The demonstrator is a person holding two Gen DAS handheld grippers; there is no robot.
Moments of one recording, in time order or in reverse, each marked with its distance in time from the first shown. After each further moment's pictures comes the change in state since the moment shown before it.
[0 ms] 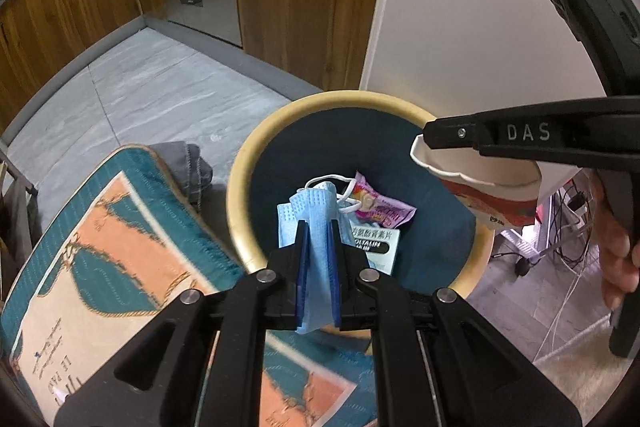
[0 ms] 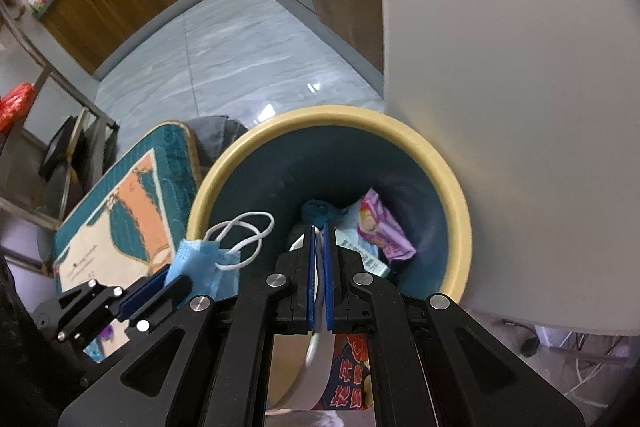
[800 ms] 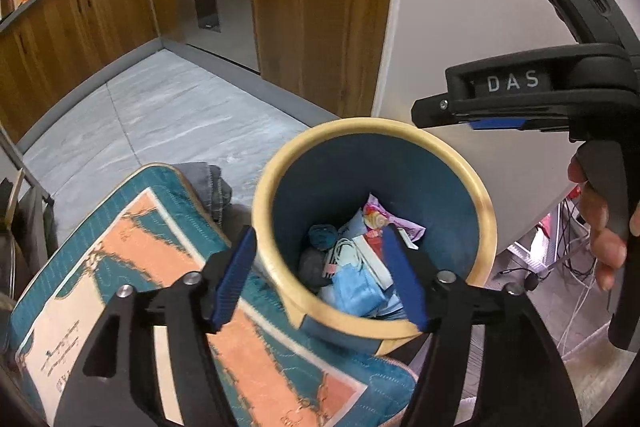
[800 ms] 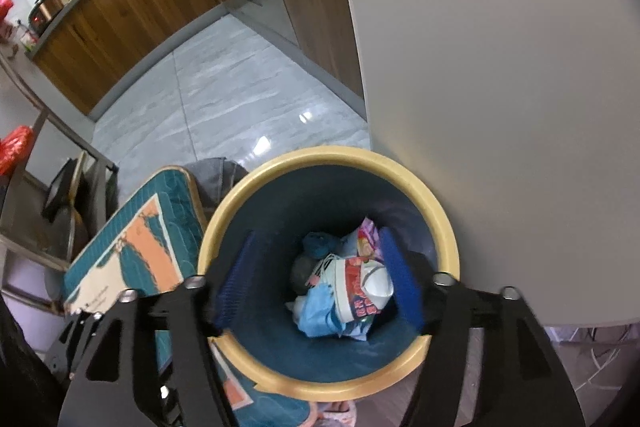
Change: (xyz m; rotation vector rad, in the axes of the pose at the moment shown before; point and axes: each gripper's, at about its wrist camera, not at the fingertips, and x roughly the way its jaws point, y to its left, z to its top) left arm -0.031 0.004 -0.003 -0.015 -0.093 0.060; right arm -0.022 -0.002 0.011 0.091 -0.110 -0.004
